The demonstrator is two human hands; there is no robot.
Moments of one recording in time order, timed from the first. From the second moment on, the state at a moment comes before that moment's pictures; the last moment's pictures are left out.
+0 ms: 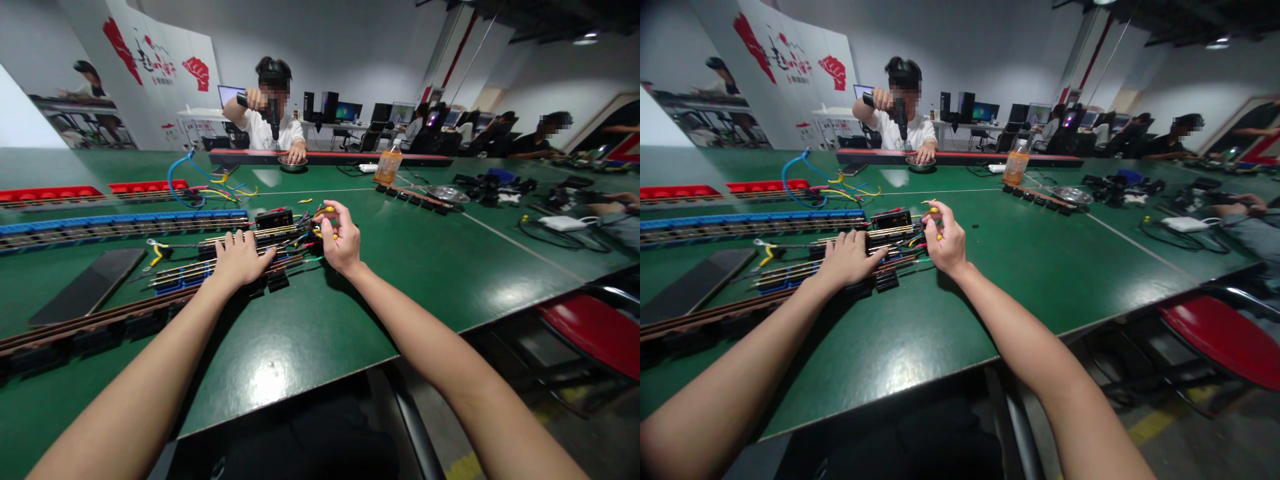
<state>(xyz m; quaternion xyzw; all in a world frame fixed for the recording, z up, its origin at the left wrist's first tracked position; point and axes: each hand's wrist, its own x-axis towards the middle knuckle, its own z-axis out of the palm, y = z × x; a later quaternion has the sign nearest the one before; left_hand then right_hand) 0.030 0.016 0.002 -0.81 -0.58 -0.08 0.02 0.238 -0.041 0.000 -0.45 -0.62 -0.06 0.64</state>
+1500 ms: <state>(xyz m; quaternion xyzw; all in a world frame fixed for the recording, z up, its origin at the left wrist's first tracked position) 0.029 0.018 -0.001 -0.82 -0.57 -0.08 0.04 0.213 -0.064 -0.002 -0.27 -0.85 -0.20 0.39</state>
